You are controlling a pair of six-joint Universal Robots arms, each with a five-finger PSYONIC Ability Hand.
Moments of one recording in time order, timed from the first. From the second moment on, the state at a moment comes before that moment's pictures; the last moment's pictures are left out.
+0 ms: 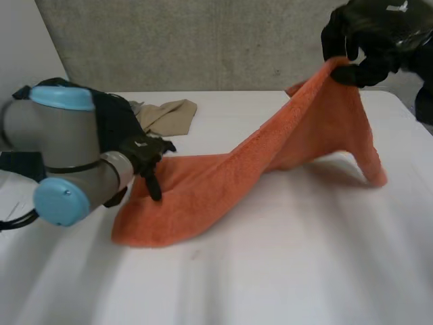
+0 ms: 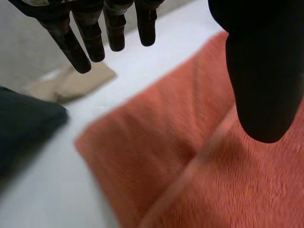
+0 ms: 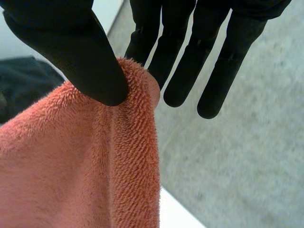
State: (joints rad) left arm 4.32 -2.28 -1.10 2.89 -1.46 3.38; right arm 1.76 -1.52 1.19 0.31 1.03 2.95; left_hand 0.20 0.21 0.21 0.20 0.05; right_hand 1.14 1.18 1.19 1.19 1.00
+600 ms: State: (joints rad) left arm 4.34 -2.25 -0.53 2.84 -1.54 3.19; right arm 1.78 -1.28 0.92 0.03 1.17 3.00; left_hand 1.17 1.19 1.18 1.19 0.98; right_hand 1.14 1.18 1.19 1.20 1.00
